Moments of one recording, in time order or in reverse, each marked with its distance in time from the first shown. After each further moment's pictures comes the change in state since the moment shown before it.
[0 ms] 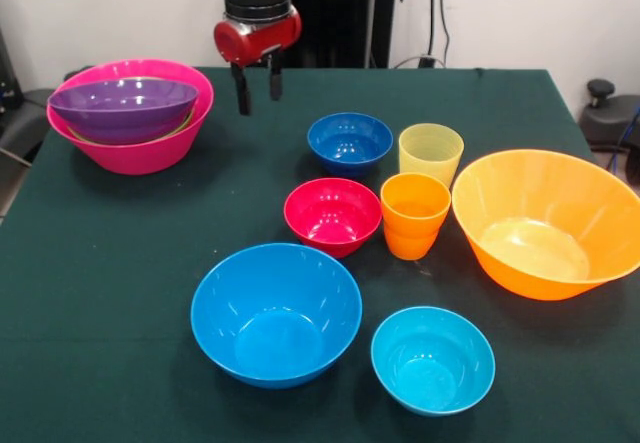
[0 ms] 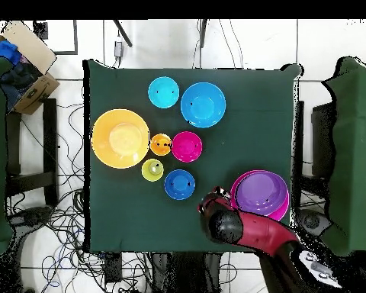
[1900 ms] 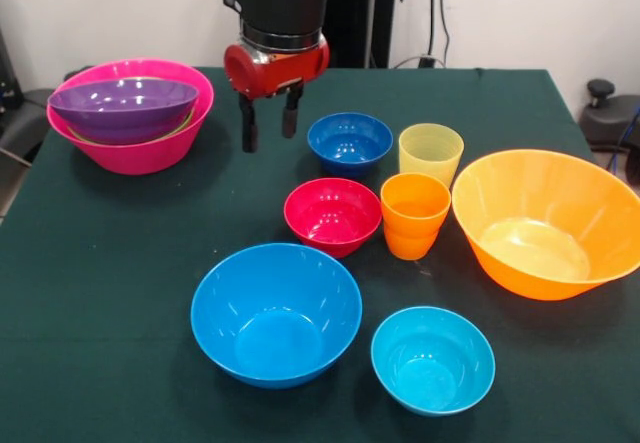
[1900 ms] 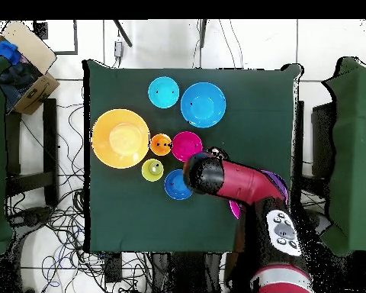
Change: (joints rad) arm 0.316 0.025 -0.166 -0.335 0.207 0.276 0.105
